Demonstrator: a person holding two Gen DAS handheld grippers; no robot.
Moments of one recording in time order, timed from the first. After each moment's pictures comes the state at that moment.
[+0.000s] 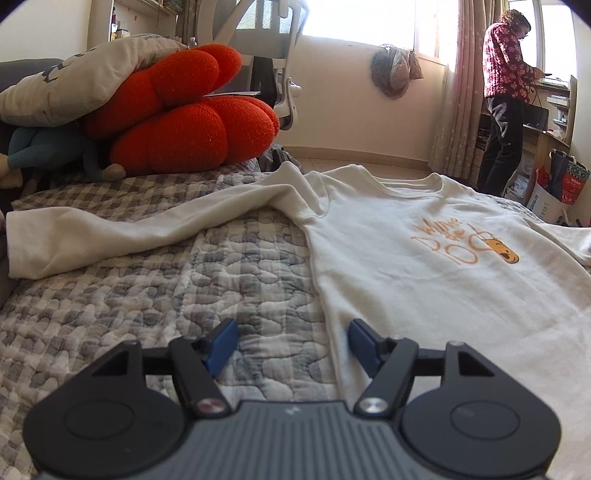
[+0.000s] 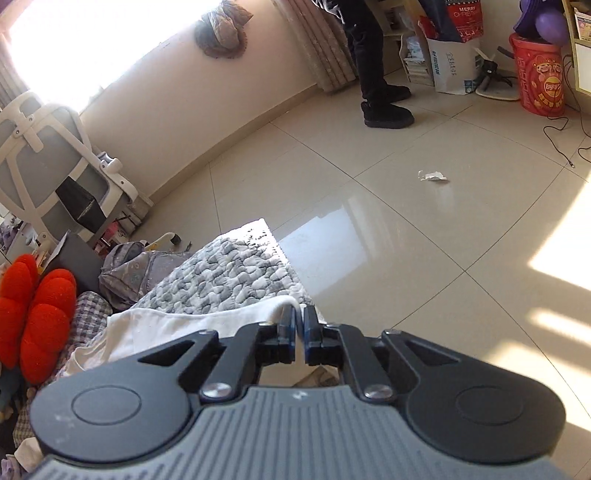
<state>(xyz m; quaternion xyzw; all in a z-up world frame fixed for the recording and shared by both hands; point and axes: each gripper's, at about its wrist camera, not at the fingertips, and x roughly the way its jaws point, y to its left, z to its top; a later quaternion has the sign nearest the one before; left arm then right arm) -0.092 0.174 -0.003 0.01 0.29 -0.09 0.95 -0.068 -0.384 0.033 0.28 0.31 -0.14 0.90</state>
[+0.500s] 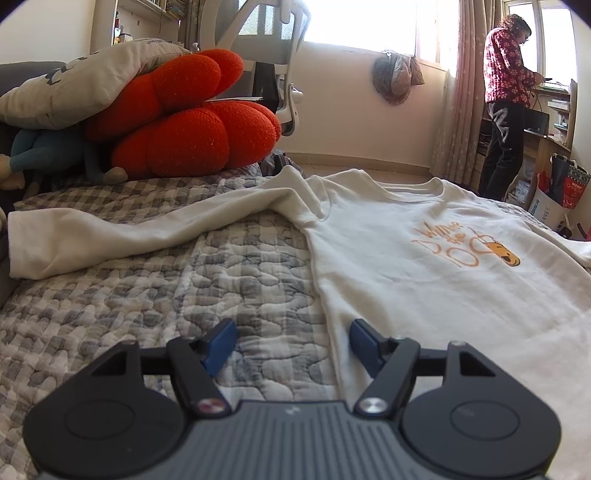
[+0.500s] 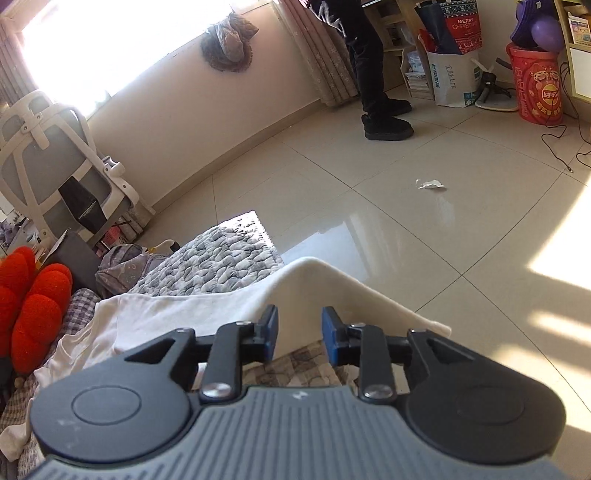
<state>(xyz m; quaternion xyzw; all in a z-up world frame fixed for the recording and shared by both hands) -0.093 0.175 -0.005 0.00 0.28 -0.08 0.96 -0.096 -0.378 0.011 0.28 0.28 -0.12 0.91</state>
